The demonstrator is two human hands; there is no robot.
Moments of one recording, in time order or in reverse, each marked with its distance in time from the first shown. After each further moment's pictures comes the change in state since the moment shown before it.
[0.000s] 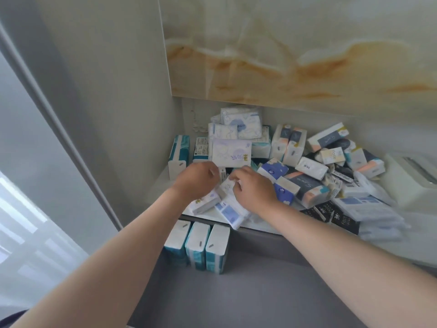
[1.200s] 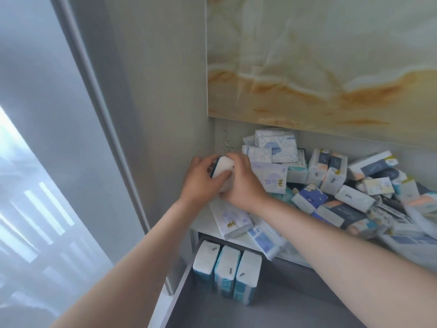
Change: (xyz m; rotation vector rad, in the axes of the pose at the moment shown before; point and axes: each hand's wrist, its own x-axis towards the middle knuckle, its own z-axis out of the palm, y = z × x) left_hand -0.005 -0.040 -0.059 -0.452 0.436 -0.014; right_hand 0.077 -0.100 0.008 0.432 0.029 -0.130
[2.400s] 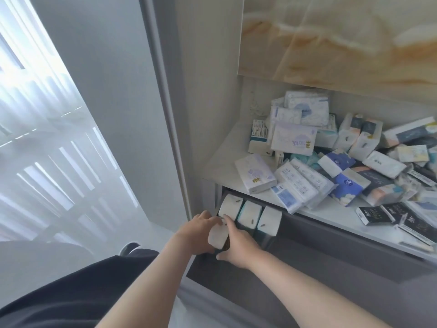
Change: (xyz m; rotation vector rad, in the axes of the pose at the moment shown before) left_hand -0.181 -0.140 -0.022 0.689 -0.814 -0.128; right_hand -0.186 0.012 0.143 -0.127 -0.651 0.432
